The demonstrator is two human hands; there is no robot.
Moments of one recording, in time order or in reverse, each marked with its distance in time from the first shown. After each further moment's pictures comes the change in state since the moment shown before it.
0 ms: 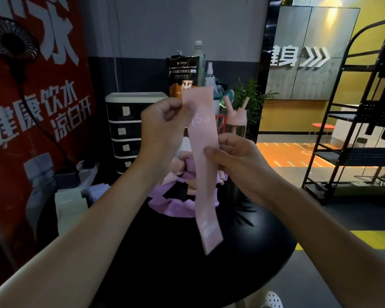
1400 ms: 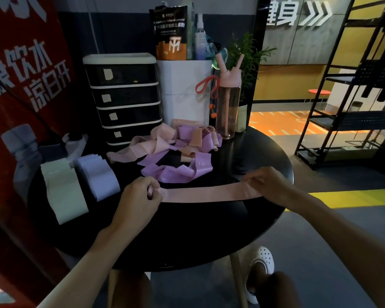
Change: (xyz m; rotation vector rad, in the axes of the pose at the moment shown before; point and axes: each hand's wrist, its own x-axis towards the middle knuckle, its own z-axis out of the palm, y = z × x) left_hand -0.124 -0.139 -0.097 0.908 -0.274 -0.194; right_hand -0.054 0.131 -0.097 -0.935 -0.018 0.314
